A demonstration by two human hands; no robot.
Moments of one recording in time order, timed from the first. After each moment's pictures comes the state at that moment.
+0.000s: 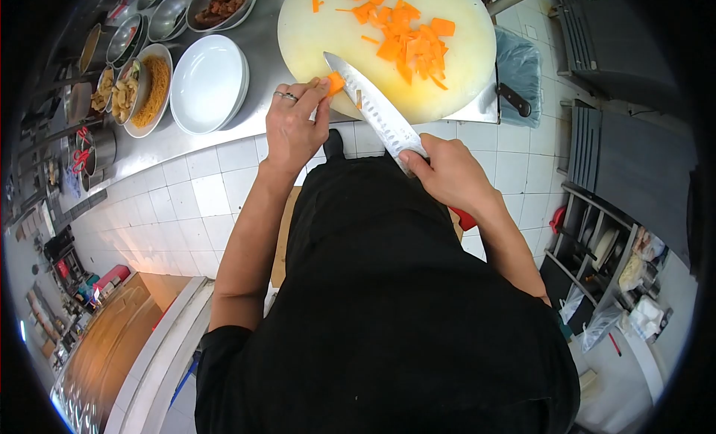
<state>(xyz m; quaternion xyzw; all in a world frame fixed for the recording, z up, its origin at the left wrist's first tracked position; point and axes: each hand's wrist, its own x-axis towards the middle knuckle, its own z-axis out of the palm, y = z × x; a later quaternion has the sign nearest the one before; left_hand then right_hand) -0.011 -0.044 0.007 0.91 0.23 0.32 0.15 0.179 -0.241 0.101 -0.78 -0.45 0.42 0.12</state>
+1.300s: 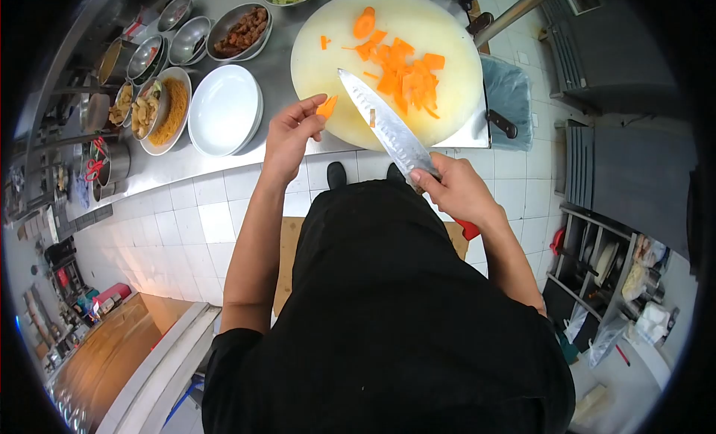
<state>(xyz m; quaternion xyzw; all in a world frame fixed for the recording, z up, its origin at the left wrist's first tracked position) -0.015 -0.022 0.032 0.56 0.37 0.22 0.71 0.195 -0.253 0.113 -0.77 -0.40 0.46 0.21</state>
